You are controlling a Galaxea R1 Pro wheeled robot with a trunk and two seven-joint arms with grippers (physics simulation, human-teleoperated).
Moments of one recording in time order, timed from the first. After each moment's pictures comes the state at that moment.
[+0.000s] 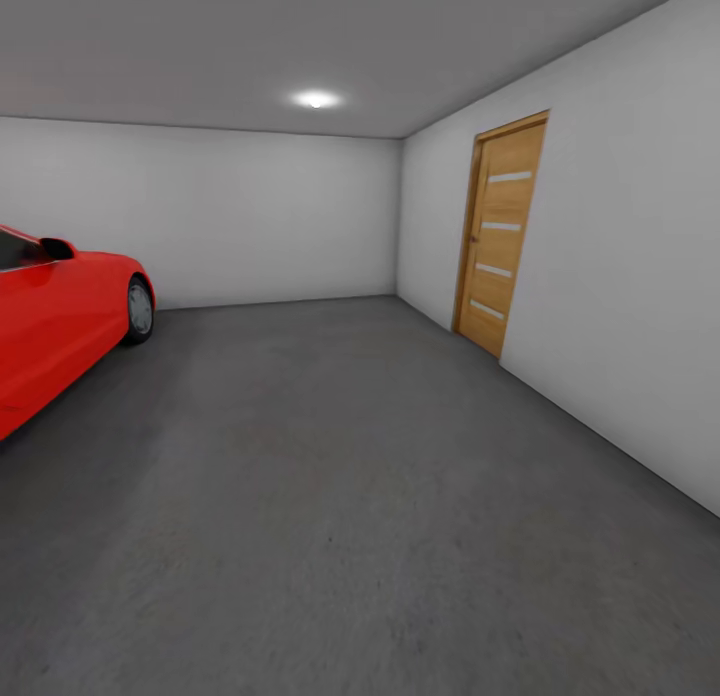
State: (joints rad) left arm -0.01 -0.01 0.00 -0.01 0.00 -0.01 -0.01; right arm 0.00 0.01 0.00 0.00 0.00 0.00 0.00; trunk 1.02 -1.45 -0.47
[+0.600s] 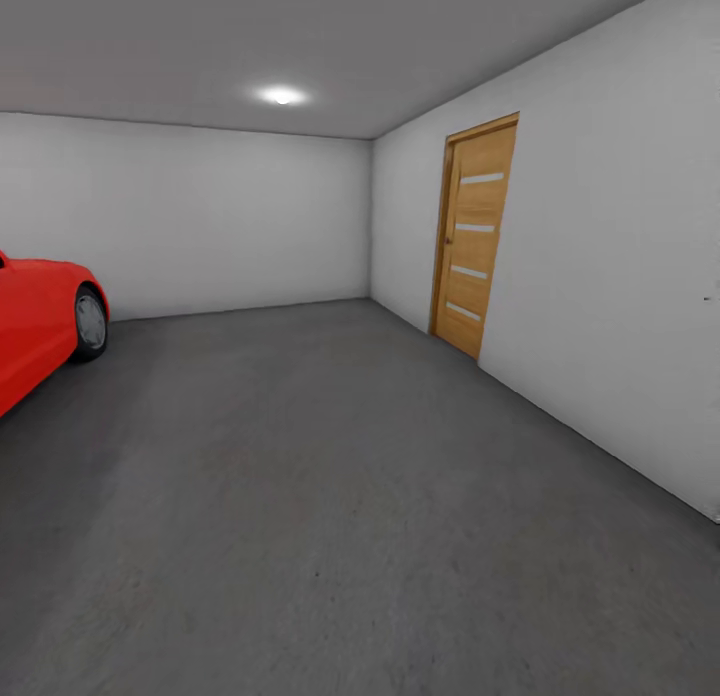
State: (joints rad) left arm -0.01 -0.01 0.00 -0.01 0.00 -0.01 -0.01; right arm 0.00 0.01 -0.01 -0.01 0.00 0.00 0.00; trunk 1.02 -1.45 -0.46
